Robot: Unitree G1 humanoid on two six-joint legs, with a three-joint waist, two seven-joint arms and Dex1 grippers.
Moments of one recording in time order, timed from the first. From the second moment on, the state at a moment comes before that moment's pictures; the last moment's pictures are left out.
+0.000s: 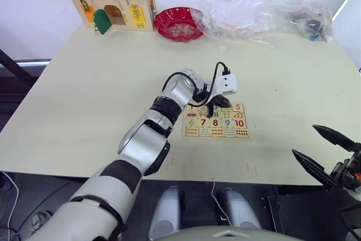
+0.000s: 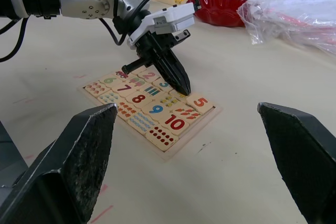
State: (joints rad) left arm -1.17 0.10 -0.40 0.98 0.23 0.10 -1.15; right arm 0.58 -0.54 -0.59 -0.62 0.75 0.13 0.95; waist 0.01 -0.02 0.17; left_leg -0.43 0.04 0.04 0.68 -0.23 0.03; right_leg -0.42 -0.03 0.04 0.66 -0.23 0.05
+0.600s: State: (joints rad) left arm -1.17 0.08 -0.40 0.98 0.23 0.12 -1.14; right arm 0.58 -0.54 -0.59 -0.62 0.75 0.13 0.95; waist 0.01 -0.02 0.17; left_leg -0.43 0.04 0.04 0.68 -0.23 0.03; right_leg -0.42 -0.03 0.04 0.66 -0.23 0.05
